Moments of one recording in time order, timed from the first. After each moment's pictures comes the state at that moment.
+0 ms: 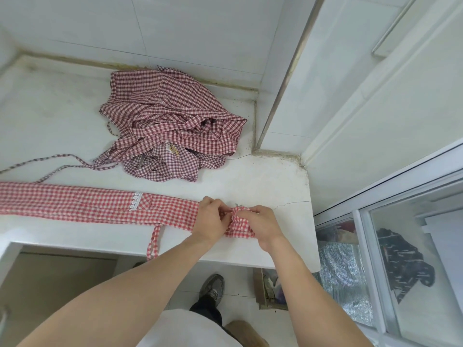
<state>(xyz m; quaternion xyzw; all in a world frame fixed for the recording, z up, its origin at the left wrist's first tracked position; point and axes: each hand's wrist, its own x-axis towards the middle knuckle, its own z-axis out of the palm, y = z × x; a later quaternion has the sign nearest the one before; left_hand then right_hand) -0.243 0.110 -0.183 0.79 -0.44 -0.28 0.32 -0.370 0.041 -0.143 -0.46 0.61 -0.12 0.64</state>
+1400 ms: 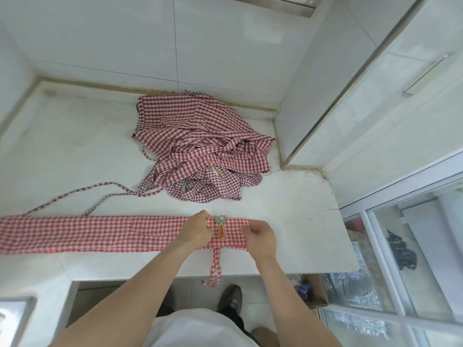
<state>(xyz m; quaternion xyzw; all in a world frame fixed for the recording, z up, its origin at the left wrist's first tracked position) -0.057 0.173 -0.141 0.78 -0.44 -0.43 0.15 -0.226 0.137 -0.138 -0.51 0.70 -0.19 0.47</state>
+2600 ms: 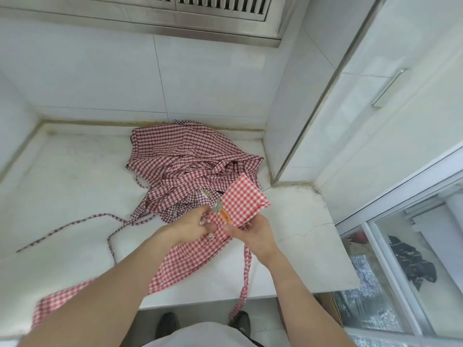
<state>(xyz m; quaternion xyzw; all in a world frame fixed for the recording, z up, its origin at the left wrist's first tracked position) -0.030 0.117 -0.099 0.67 -0.51 -0.51 0.17 -0.235 0.087 -0.086 -0.57 0.48 -0.27 0.61</state>
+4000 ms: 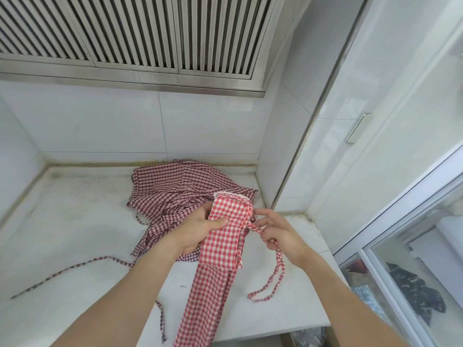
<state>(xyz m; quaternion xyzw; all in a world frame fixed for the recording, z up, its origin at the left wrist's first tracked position) -0.039 0.095 -0.005 0.51 -0.35 -0.64 0.45 -0.266 0.052 0.017 -0.61 0.46 -0.21 0.61</state>
